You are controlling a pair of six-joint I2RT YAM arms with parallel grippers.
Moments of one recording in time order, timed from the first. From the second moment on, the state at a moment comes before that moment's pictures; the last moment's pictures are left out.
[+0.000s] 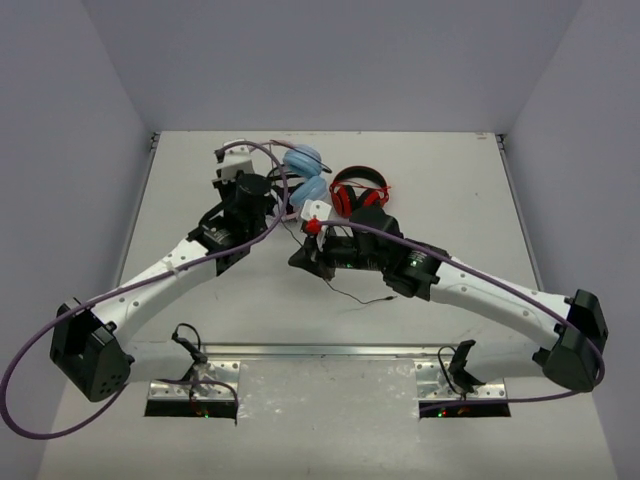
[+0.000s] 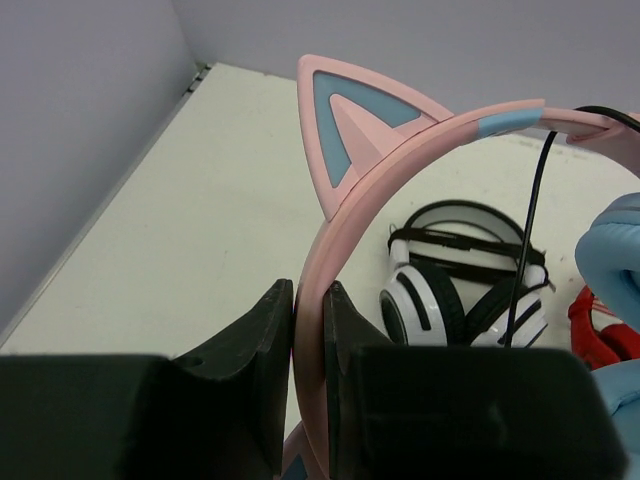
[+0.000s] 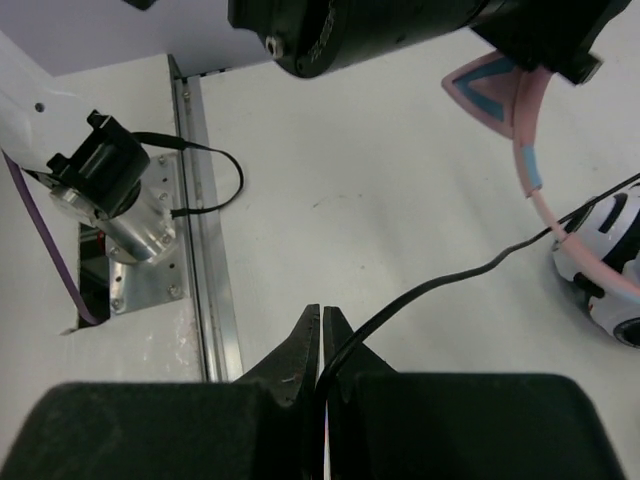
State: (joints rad) left arm -0.60 1.23 1.02 -0.07 -1.01 -0.24; right arm 0.98 1.27 0.97 0.03 -0.33 -0.04
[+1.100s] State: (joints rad) left arm -0.83 0.96 0.98 -0.63 -0.71 -0.36; right arm 0.83 1.28 1.24 -0.36 0.05 -0.50
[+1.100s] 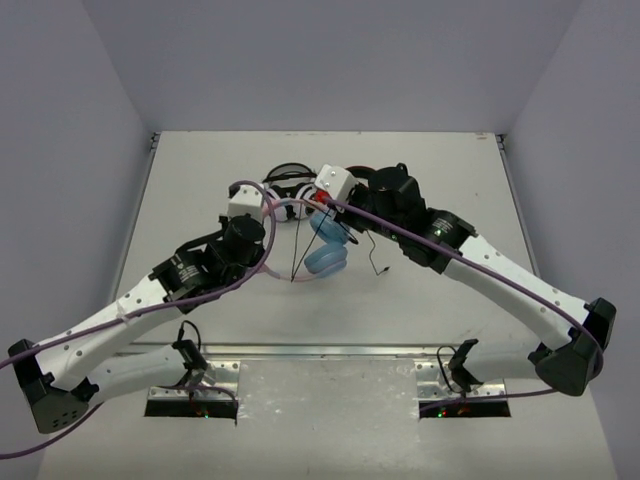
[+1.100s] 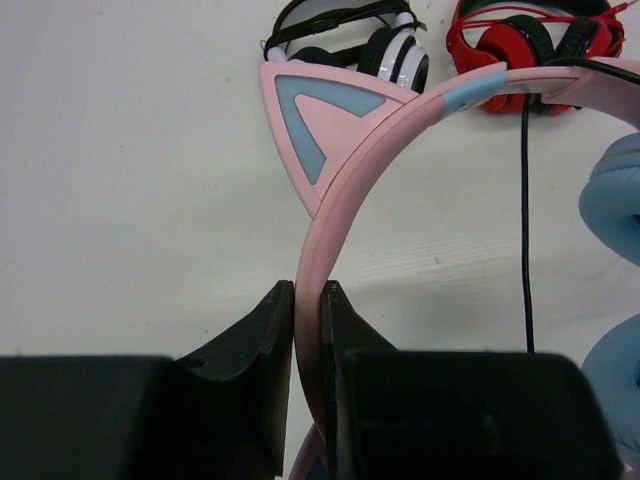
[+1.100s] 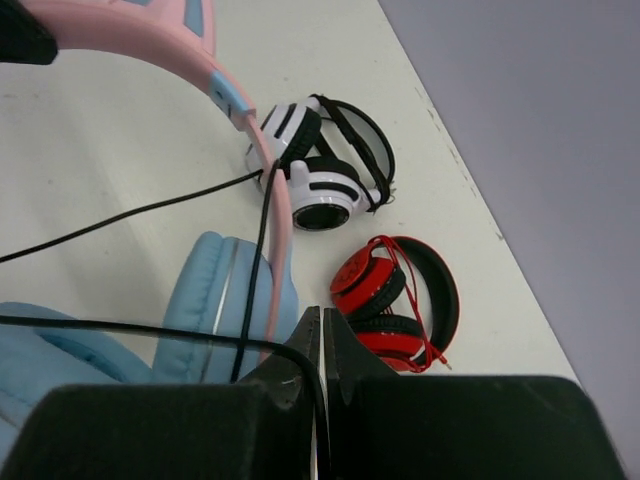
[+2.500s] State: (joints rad) left arm -0.83 0.71 0.86 -0.46 -0.23 -0.16; right arm 0.58 1.39 1.20 -0.28 -0.18 -0.37
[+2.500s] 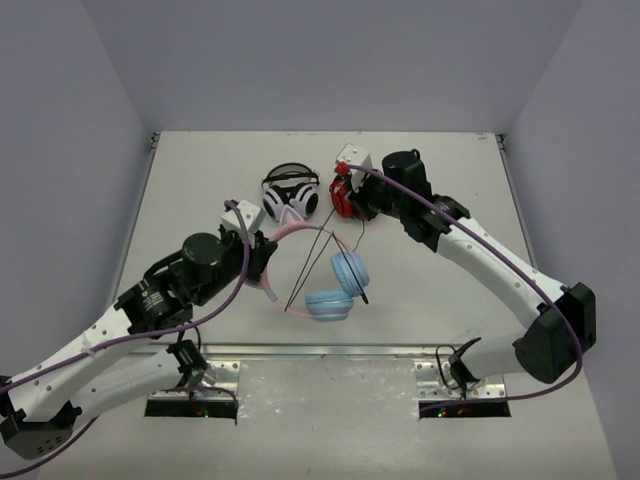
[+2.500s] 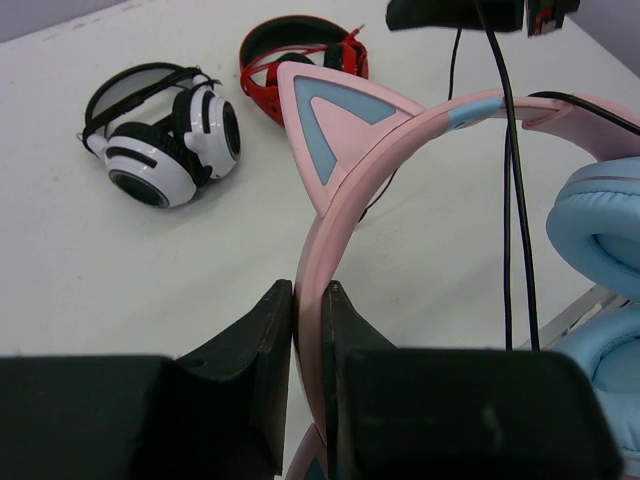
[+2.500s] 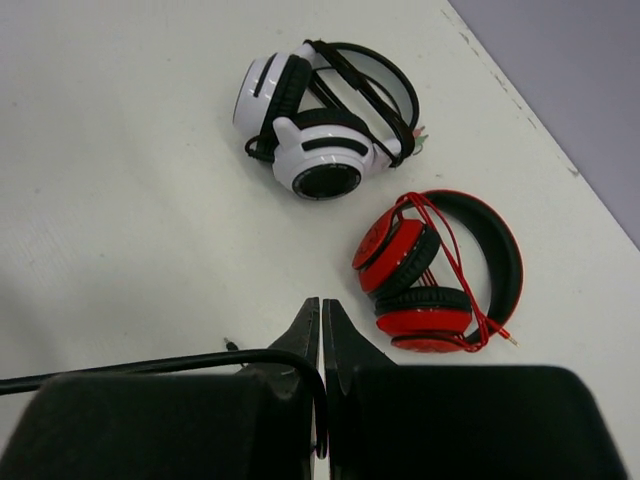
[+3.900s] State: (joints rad) left arm -0.83 0.75 1.25 -0.39 -0.42 -0.30; right arm 0.54 1.47 0.95 0.42 -0.67 0.26
